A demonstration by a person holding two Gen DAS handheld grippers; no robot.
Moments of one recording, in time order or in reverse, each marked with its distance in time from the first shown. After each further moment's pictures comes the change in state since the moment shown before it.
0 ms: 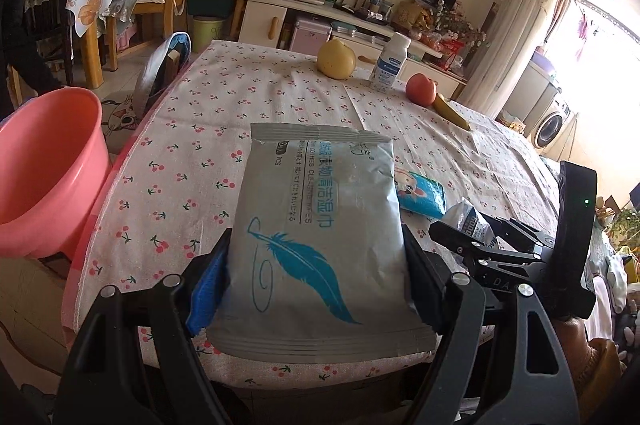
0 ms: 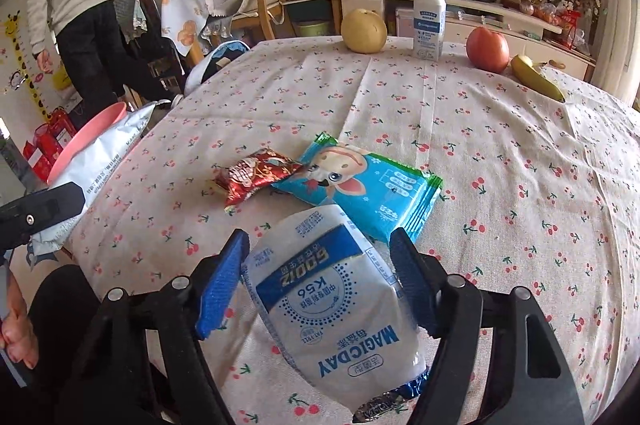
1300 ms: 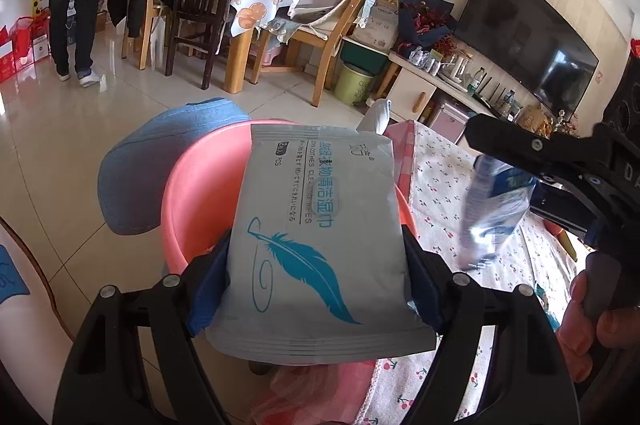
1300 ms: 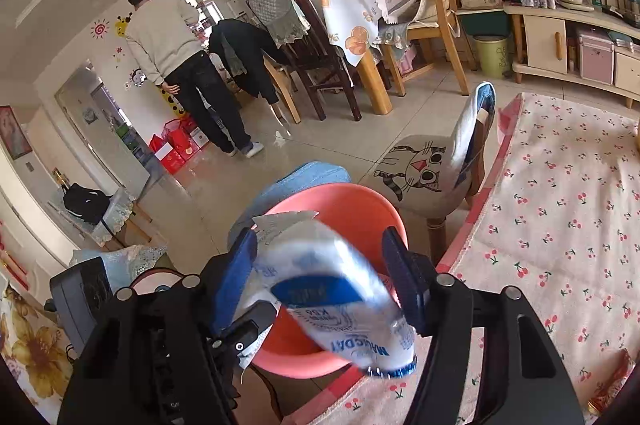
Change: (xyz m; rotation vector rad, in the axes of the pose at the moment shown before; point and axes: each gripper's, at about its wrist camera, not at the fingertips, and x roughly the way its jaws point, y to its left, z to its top) left arm -0.058 0.226 0.030 -0.331 -0.207 0.333; right arm 0.106 0.297 0.157 -0.113 0.031 0.526
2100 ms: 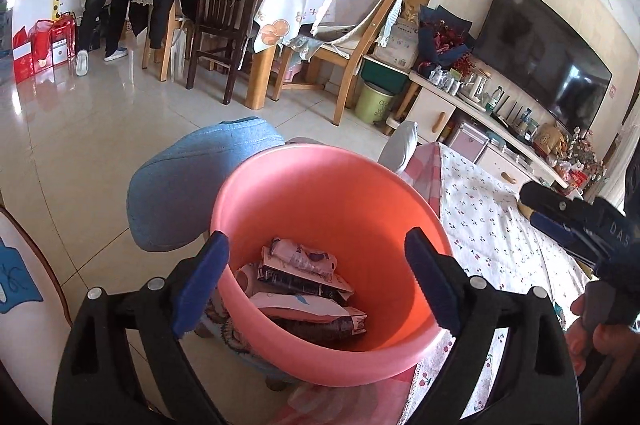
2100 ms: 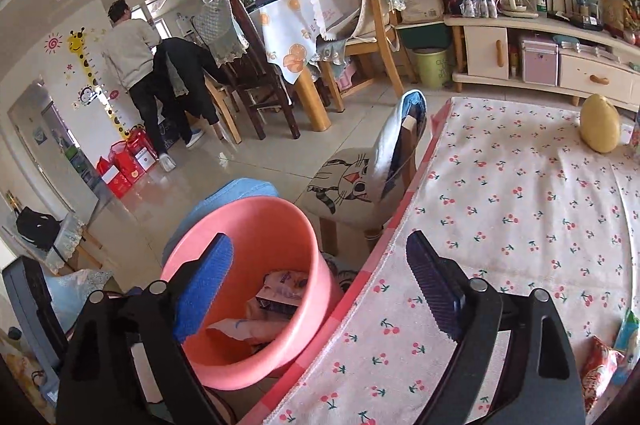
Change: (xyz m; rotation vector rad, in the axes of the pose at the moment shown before) left arm -0.007 0.026 0.007 -0.034 -0.067 0.055; right arm -0.032 -0.042 -0.024 0.022 -0.098 -0.242
